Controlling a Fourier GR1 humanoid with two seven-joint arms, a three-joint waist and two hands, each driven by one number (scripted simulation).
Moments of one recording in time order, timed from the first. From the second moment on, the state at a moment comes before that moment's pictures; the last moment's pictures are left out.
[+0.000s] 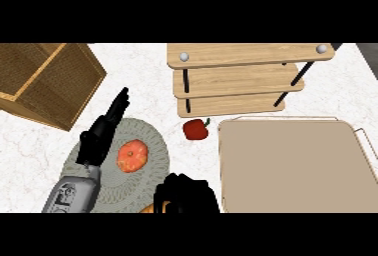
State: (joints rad) left arm -0.20 0.11 -0.08 -1.42 -0.11 0.00 0.02; right arm -0.34 -0.02 1.04 -1.82 1.02 -0.25 1.10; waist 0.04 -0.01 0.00
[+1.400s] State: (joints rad) left arm -0.18 0.11 -0.07 -1.42 -0.11 0.01 0.02; right arm -0.92 -0.02 0.61 -1.90 1.24 -0.02 1.24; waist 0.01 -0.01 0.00
